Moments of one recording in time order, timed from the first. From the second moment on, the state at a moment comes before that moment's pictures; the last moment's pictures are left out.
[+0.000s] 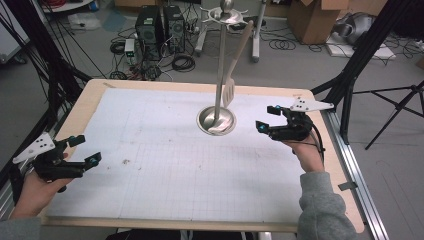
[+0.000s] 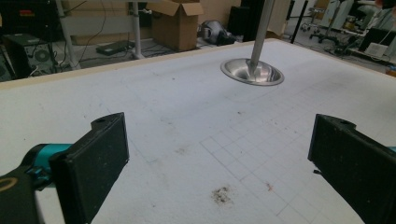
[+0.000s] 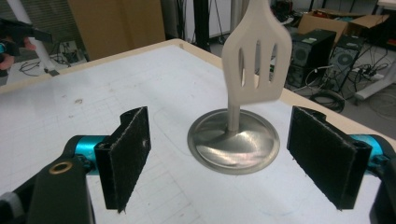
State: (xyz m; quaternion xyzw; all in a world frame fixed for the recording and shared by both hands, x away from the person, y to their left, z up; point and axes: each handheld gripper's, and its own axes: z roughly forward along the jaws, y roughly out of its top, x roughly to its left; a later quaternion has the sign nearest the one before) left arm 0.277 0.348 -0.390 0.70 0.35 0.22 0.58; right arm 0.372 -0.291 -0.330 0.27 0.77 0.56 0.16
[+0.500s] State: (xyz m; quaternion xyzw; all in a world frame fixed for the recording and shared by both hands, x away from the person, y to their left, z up) left arm 0.289 0.338 -0.391 0.70 0.34 0.21 0.59; right arm 0.345 -0.302 -0.342 0.30 0.77 0.54 0.18
